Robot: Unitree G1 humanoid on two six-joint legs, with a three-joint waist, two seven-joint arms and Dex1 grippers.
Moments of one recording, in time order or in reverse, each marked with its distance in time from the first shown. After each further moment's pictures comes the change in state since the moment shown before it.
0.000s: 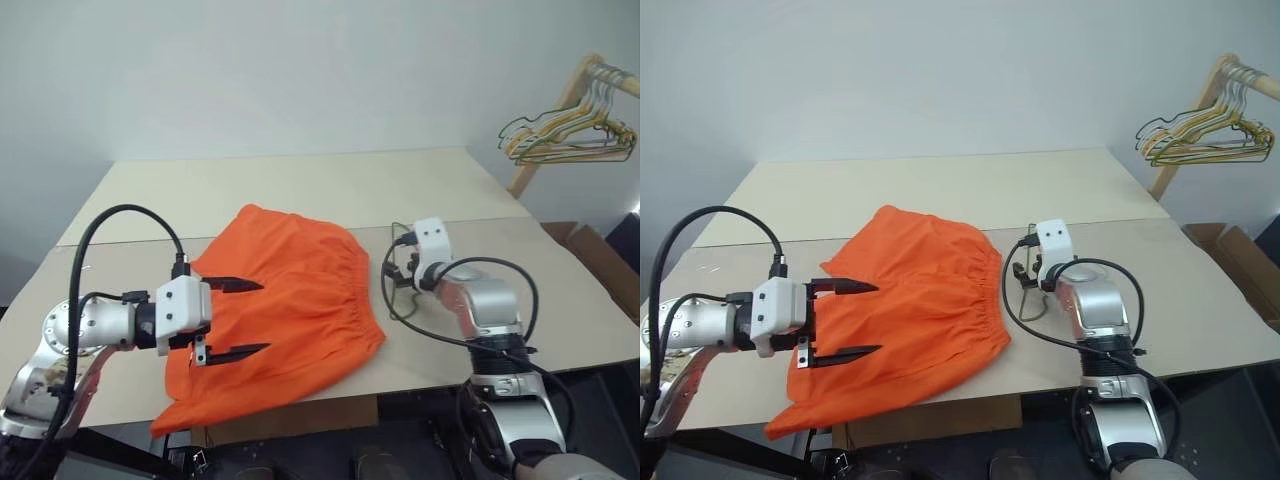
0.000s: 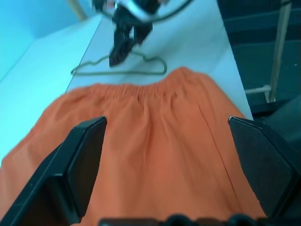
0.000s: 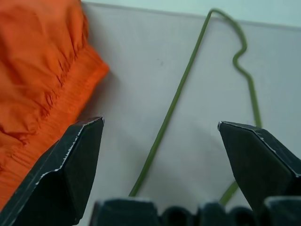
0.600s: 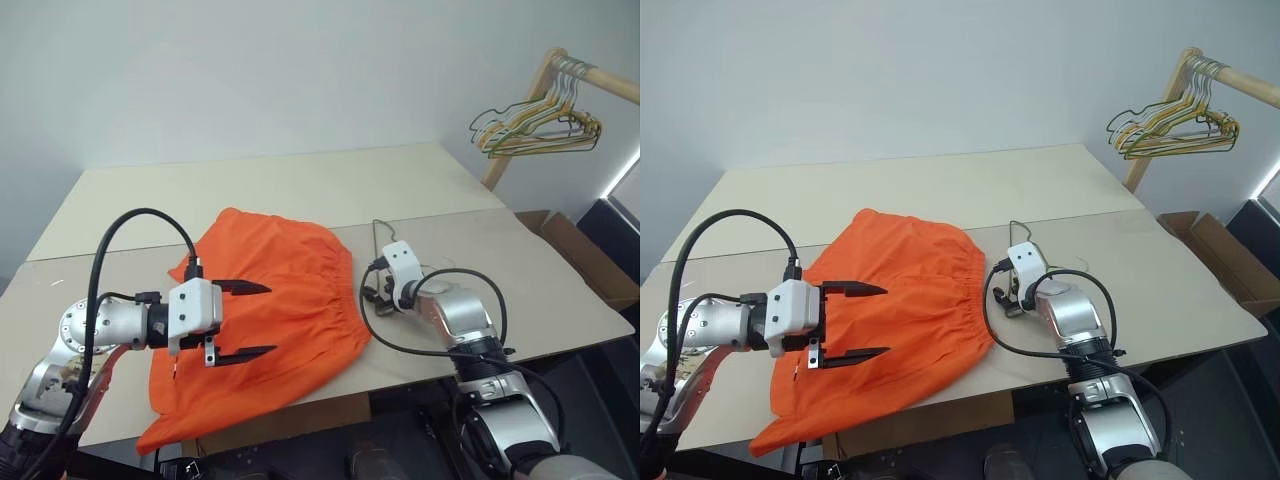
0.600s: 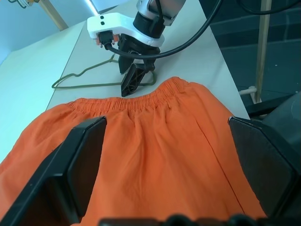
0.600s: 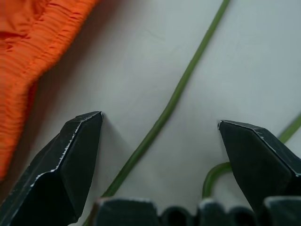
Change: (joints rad) left arm 0.004 -0.007 -0.034 0.015 0.035 -0.009 0.009; right arm 0.012 -0.011 0.157 0.074 -0.018 -0.019 0.116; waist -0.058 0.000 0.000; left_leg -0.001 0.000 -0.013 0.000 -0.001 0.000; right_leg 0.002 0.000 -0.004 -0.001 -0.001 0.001
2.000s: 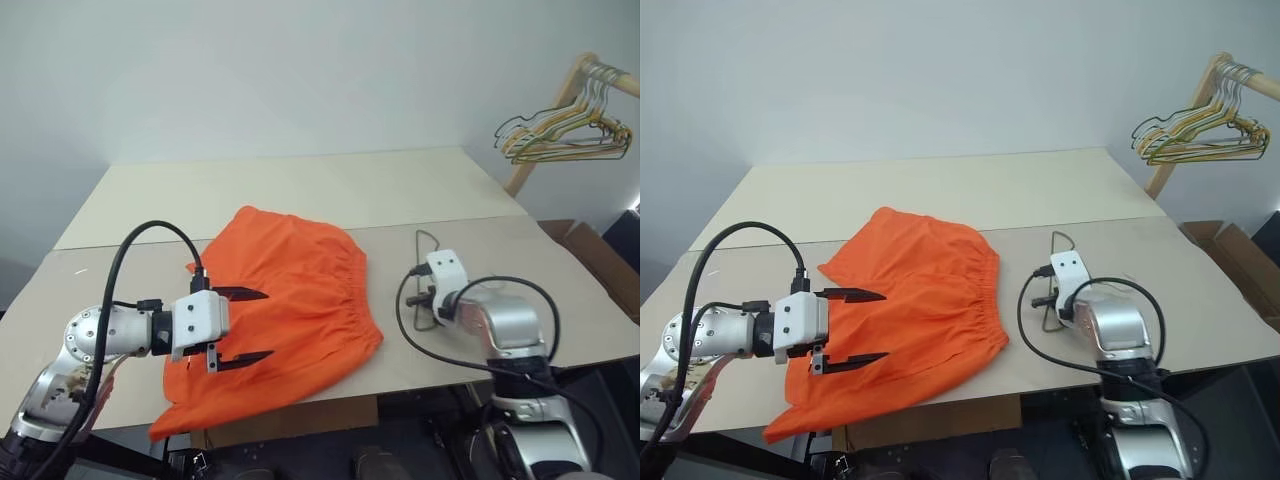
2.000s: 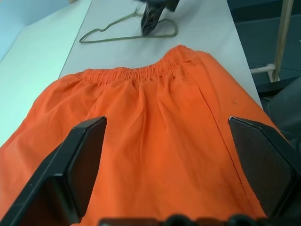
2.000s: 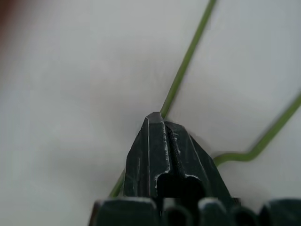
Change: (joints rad) left arm 0.037 0.002 -0.021 -0.008 0.096 -0.037 0.030; right arm 0.142 -0.196 -0.121 -0.285 0.063 0.296 -0.021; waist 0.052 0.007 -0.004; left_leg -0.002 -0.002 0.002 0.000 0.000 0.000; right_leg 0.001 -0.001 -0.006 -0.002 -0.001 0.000
